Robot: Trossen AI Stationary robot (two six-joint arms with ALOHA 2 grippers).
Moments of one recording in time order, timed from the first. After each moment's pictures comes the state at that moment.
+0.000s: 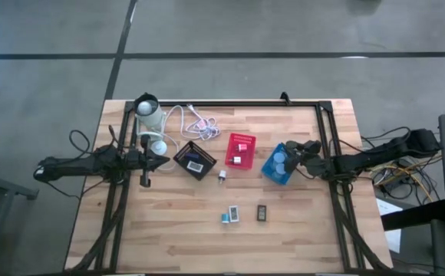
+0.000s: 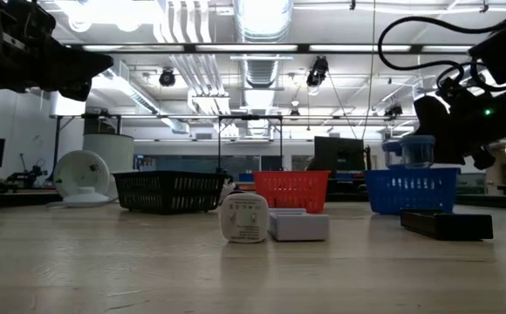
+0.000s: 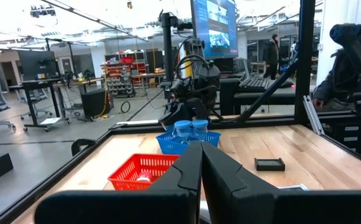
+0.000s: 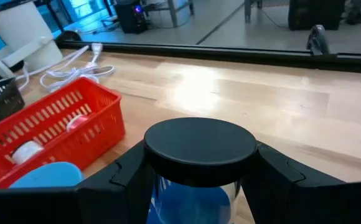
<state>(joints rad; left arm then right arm) 0.02 0.03 0.01 0.10 -0.05 0.08 0.14 0.86 0.02 0.25 0.96 0.76</state>
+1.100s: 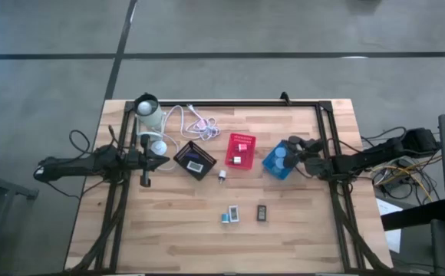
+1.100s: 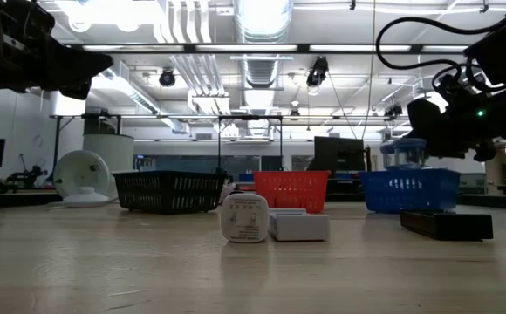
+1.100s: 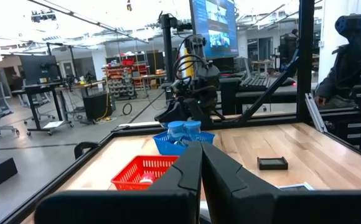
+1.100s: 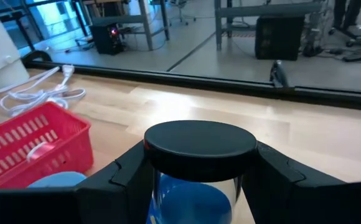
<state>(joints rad) 0.02 0.03 0.01 0.10 -0.05 0.10 0.12 0.95 0.02 0.36 1.10 0.67</state>
